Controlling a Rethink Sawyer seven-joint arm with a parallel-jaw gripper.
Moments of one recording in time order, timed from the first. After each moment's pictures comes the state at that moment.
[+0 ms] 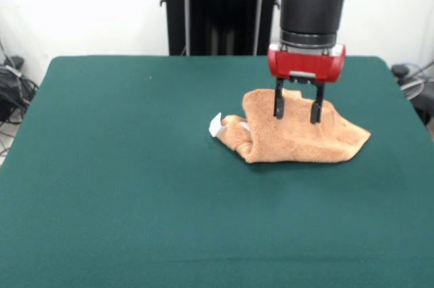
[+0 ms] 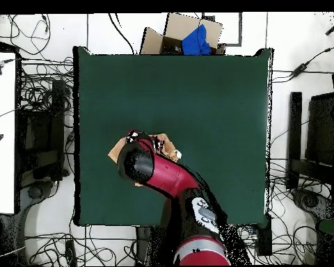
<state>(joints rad) -0.16 -0.66 0.07 2.01 0.37 -0.03 1.58</state>
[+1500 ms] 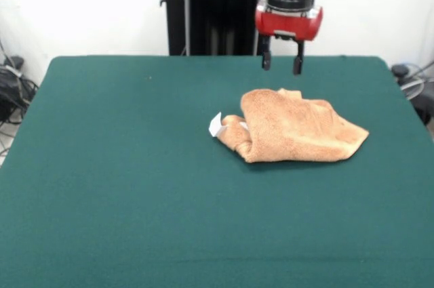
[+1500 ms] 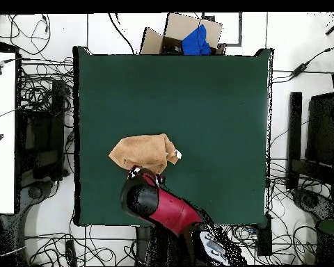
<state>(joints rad) -0.22 -0.76 0.09 2.28 0.37 -0.03 1.58</state>
